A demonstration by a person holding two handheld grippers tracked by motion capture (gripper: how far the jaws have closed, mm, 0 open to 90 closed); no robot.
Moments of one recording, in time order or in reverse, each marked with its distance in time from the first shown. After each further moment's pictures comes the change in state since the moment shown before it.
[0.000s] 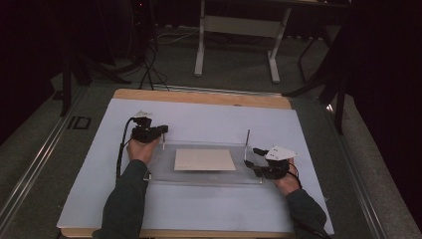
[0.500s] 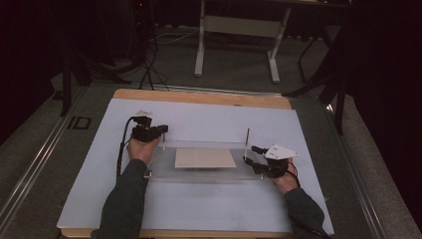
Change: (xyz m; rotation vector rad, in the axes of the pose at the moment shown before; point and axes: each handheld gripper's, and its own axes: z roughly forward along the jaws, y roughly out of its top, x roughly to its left) left arm 0.000 0.002 0.001 0.012 0.006 -0.007; right arm 0.002 0.005 0.002 -0.043 -0.015 0.001
